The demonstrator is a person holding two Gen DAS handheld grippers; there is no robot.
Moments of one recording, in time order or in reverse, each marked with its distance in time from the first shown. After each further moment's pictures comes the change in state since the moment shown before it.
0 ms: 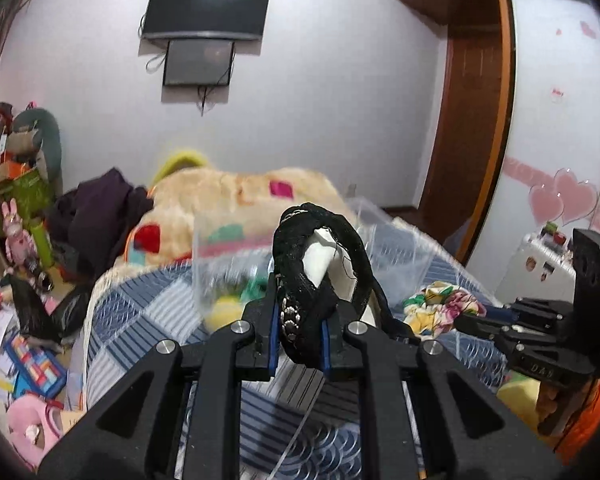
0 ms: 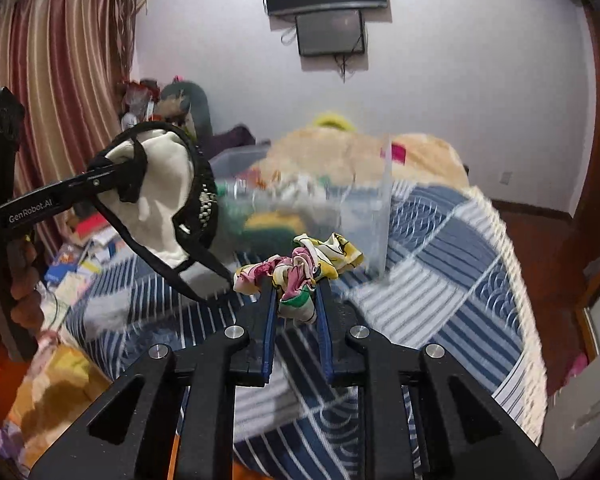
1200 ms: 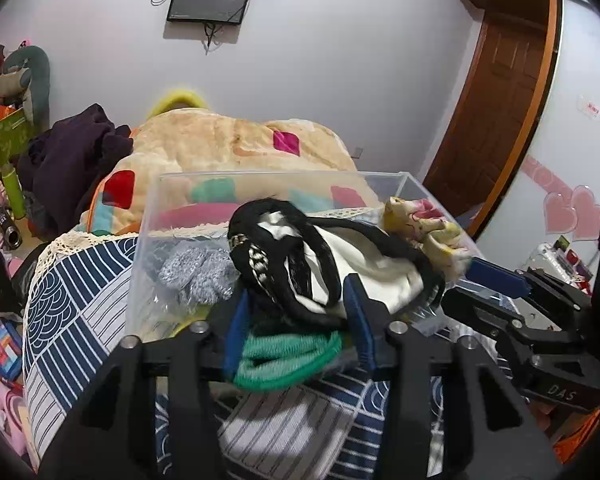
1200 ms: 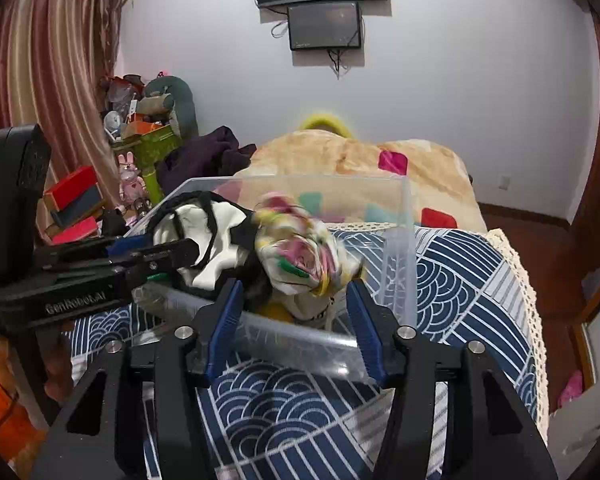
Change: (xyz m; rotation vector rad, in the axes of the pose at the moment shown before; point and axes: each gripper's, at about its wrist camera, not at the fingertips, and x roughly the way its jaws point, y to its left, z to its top) left arm 0.109 0.024 0.001 -0.131 0.194 -0.033; right arm 0.077 0.000 0.053 -0.021 0.049 -0.058
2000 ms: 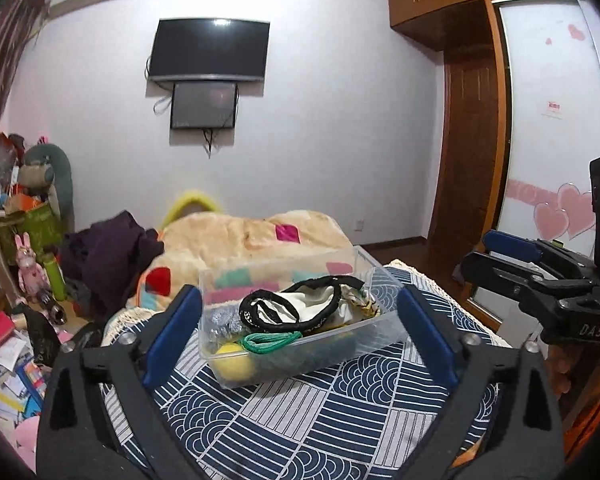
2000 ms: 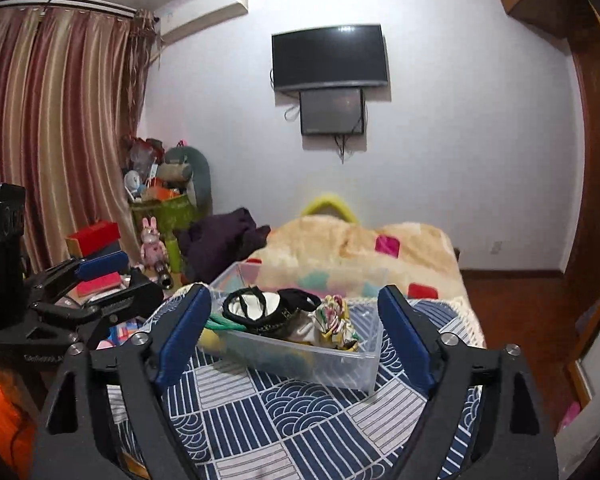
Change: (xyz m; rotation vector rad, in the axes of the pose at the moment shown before) left arm -0.143 -0.054 -0.021 0.165 -0.334 0.077; right arm -0.114 0.025 0.006 -0.029 -0.298 -0.007
